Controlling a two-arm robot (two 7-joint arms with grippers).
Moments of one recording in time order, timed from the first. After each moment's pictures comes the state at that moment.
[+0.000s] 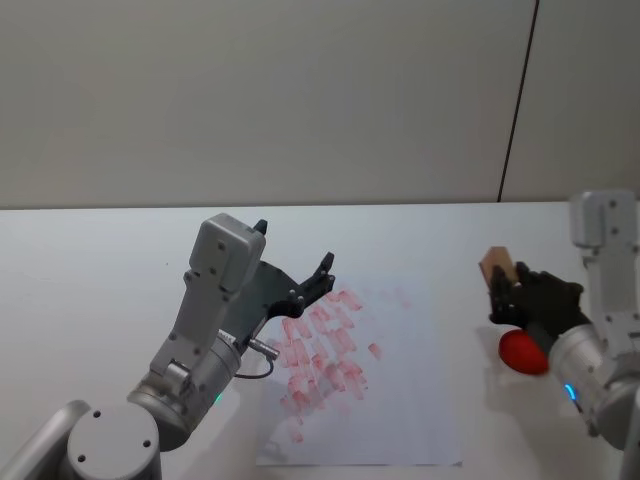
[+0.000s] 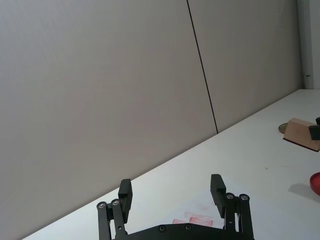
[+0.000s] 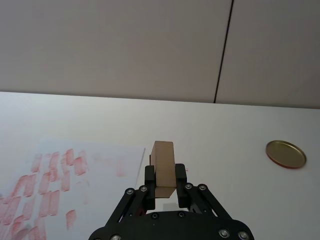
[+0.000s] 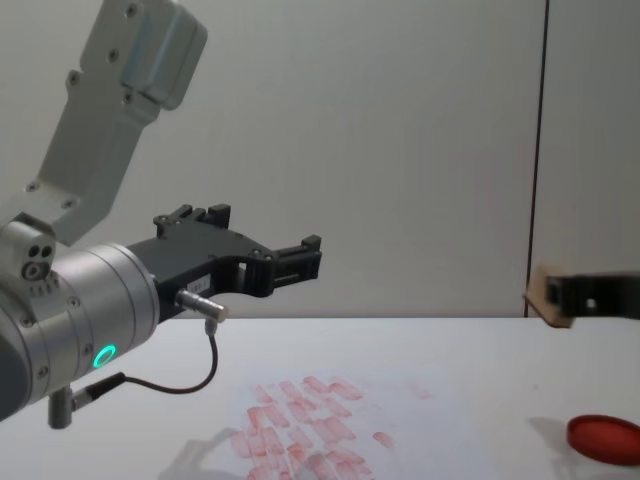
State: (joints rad) left arm -0.24 0.38 0.45 -1.63 -0.20 0.01 -0.01; right arm 0.12 0.14 -0.25 -1.76 0.19 0.48 -0.12
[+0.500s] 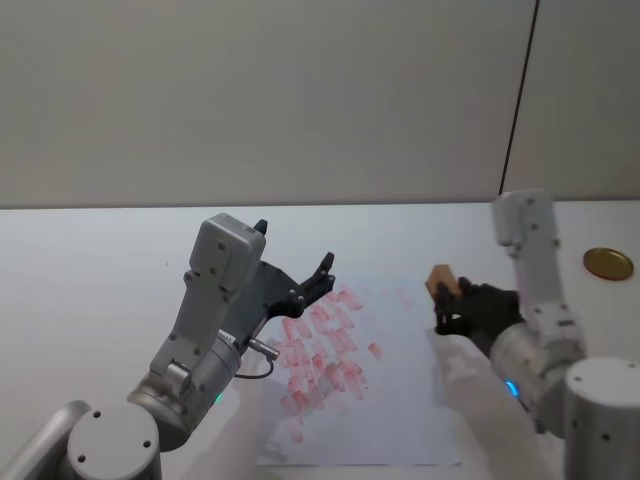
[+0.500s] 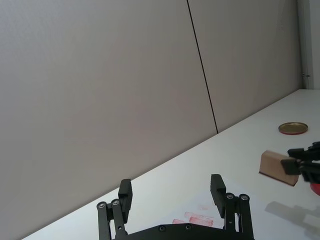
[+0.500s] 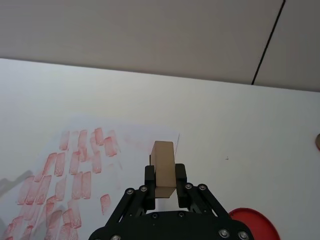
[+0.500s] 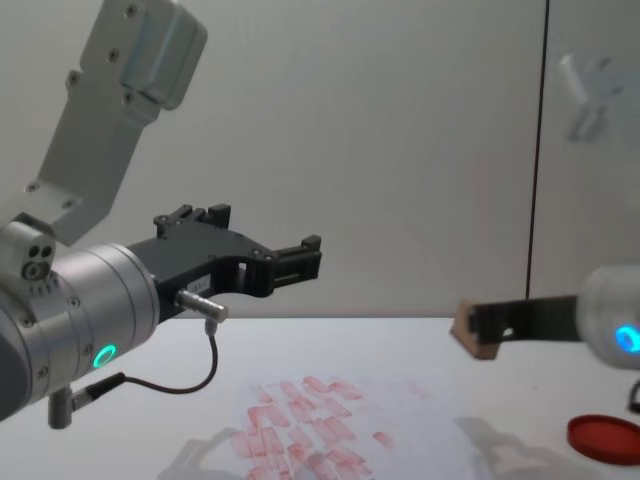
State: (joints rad) left arm -0.24 0.38 0.45 -1.63 -0.20 0.01 -0.01; right arm 0.19 0.06 -0.30 -1.69 0.12 0.60 -0.08
